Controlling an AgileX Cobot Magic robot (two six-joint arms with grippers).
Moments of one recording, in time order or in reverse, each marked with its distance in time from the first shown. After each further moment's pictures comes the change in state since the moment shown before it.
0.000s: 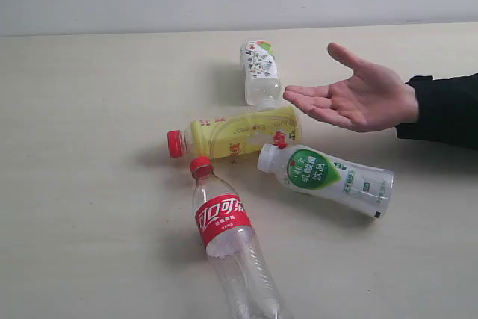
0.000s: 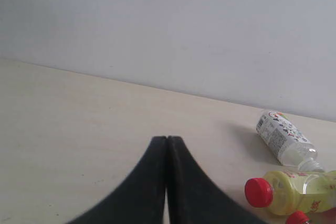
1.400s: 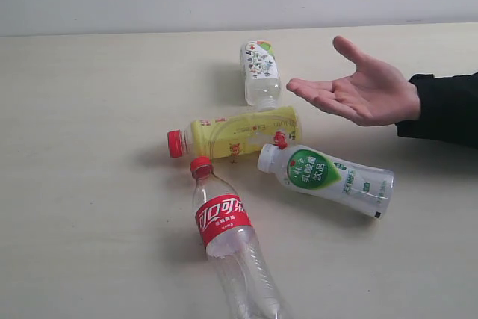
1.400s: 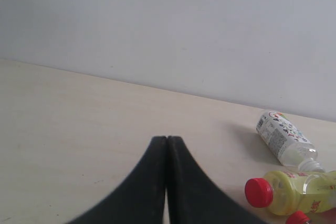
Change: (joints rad) left arm 0.000 0.000 0.000 0.000 0.000 0.000; right arm 0.000 0.000 -0.003 0.347 -0.238 0.355
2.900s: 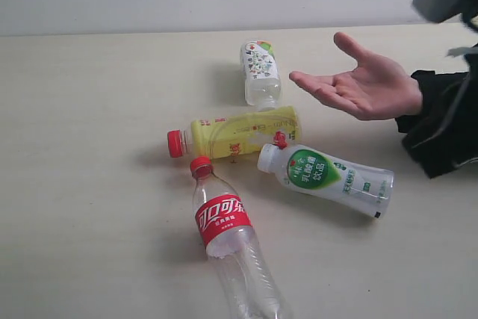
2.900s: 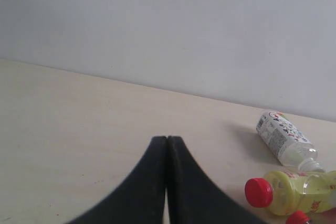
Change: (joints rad) left arm 0.000 0.000 0.000 0.000 0.000 0.000; right arm 0.470 1.060 -0.864 -0.296 1.251 -0.471
